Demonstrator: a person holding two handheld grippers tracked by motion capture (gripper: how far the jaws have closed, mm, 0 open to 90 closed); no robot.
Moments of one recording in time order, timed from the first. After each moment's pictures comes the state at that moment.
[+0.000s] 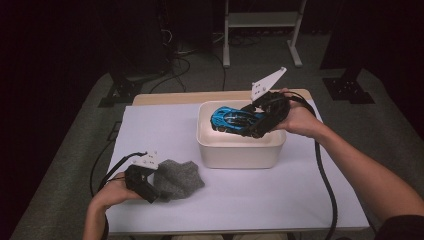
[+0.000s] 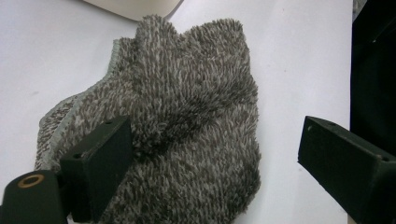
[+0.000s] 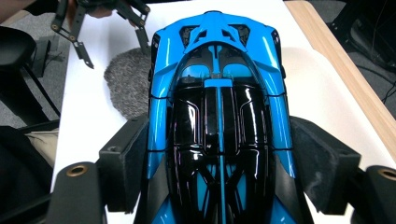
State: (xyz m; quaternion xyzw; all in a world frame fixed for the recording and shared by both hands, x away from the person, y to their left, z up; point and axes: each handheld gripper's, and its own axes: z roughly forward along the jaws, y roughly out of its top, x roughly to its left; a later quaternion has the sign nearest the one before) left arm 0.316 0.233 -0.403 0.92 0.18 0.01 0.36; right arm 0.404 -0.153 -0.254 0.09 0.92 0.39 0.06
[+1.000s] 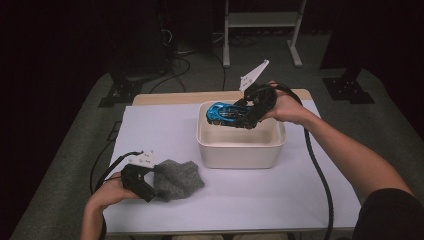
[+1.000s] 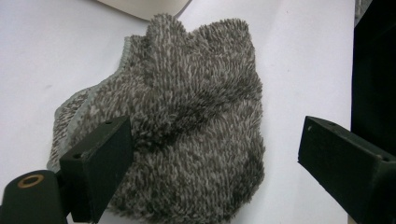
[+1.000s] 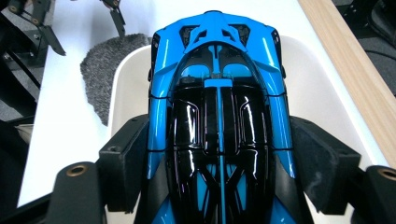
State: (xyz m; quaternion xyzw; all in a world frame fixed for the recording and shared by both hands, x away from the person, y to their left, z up) left arm 0.316 0.243 -0.400 0.91 0.18 0.02 0.36; right arm 0.455 -0.135 -0.271 0.09 0.93 0.36 0.03
